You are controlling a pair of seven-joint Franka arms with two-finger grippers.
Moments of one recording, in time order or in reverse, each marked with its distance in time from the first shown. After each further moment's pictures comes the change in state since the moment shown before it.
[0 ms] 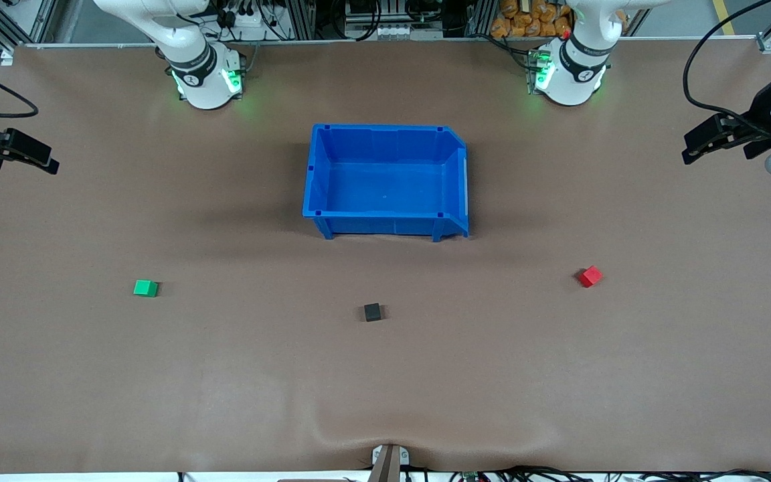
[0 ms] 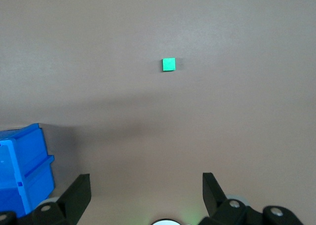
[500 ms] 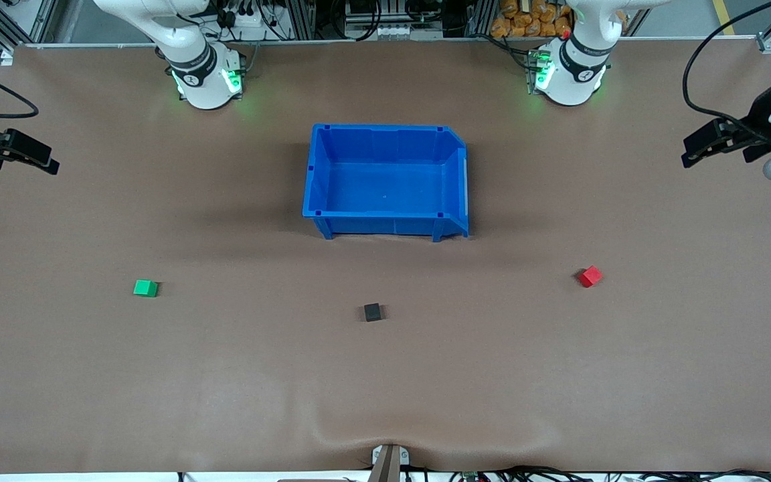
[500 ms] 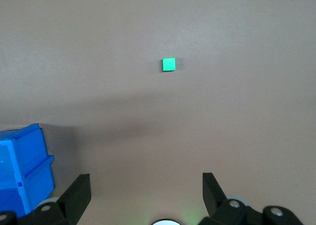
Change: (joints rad) left arm 0.000 0.028 -0.002 0.010 0.024 0.000 0.000; right arm 0.000 0.002 0.000 0.000 0.000 0.001 0.000
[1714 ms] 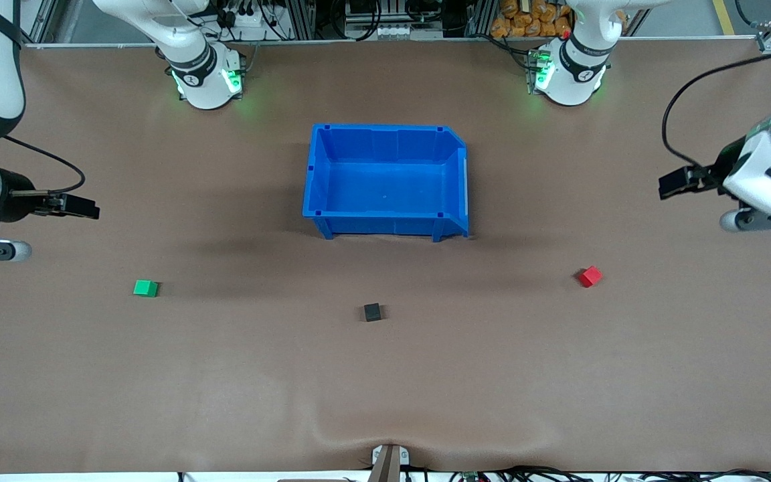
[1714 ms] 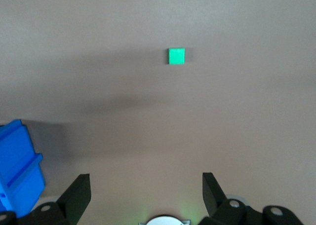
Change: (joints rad) left arm -0.002 0.148 -0.014 0.003 0.012 0.051 -0.015; right arm 0.030 0.242 0.001 0.106 0.001 -0.044 0.000
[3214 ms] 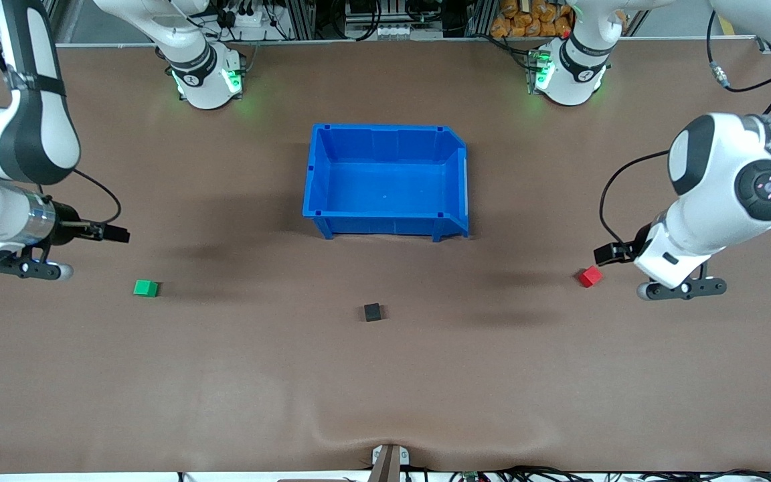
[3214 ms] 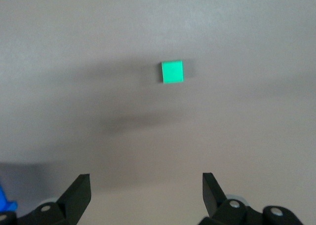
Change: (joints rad) left arm -0.050 0.188 -0.005 -0.158 0.010 0.412 -0.095; right arm -0.031 0.023 -0.006 -0.332 0.016 0.439 0.026
